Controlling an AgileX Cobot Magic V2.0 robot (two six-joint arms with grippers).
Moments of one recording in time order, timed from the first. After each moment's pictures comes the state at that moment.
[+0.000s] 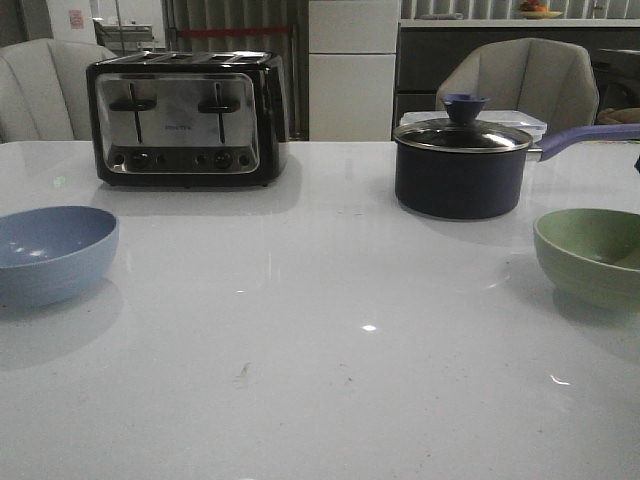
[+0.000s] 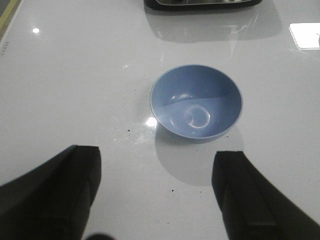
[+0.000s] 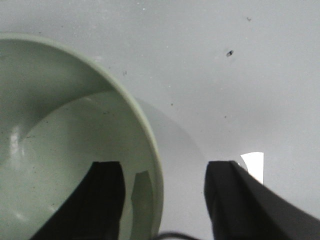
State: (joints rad) left arm -0.05 0.70 -0.68 0.03 0.67 0.02; right arm -0.22 1.82 -1.20 0.24 0.74 -0.17
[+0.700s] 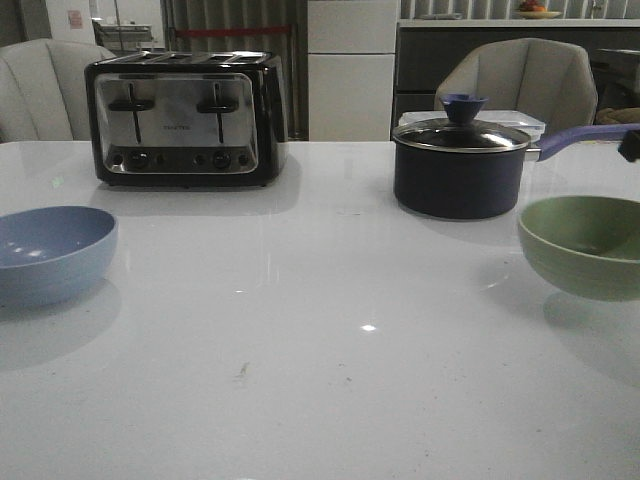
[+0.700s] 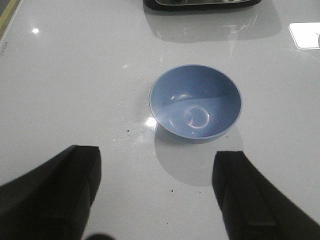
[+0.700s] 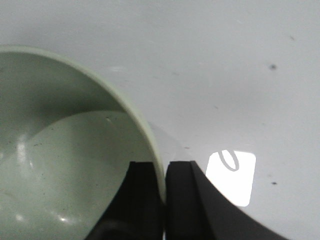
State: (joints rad) left arm -0.05 0.70 -0.68 0.03 0.67 0.02; right arm -0.13 1.77 -1.25 0.24 0.82 -0.22
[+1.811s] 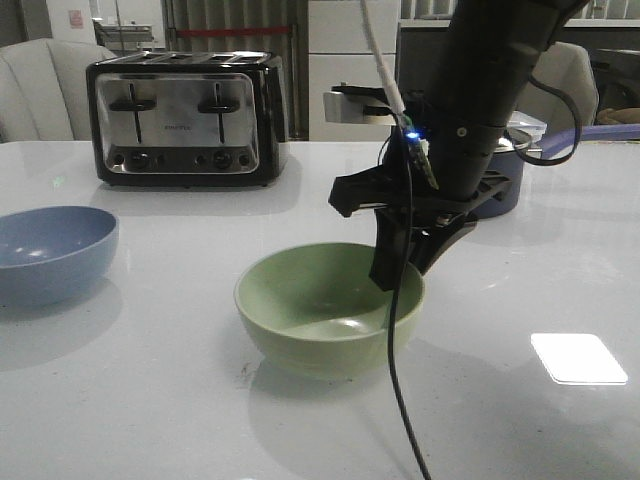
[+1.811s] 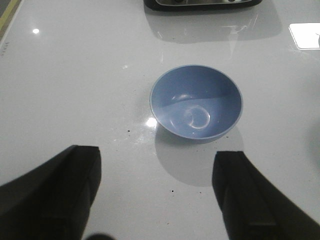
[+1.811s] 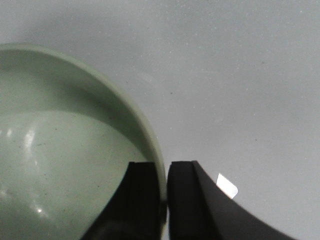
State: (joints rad) left arm -0.05 0.70 -0.68 0.03 0.67 0.02; right arm 0.43 1.90 -1.34 0.27 0.78 -0.23
